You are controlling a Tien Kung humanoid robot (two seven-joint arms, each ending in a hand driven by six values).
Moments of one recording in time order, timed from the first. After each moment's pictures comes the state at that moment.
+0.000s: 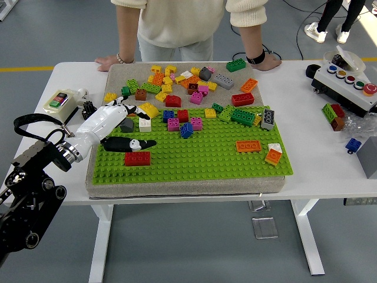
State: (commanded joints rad) left arm -0.38 0.18 -1.30 -1.22 2.21 -0.08 -0.32; right arm 0.15 -0.11 1.39 0.18 -0.52 -0.21 -0.06
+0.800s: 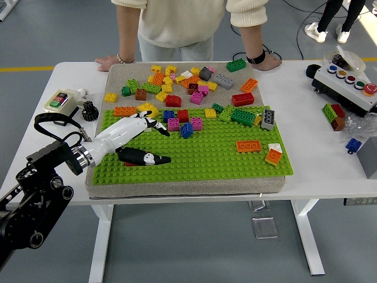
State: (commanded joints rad) left arm -0.41 0.18 -1.23 -1.22 2.15 -0.22 -0.39; right arm 0.14 -0.10 1.40 0.18 -0.51 -0.20 -0.04
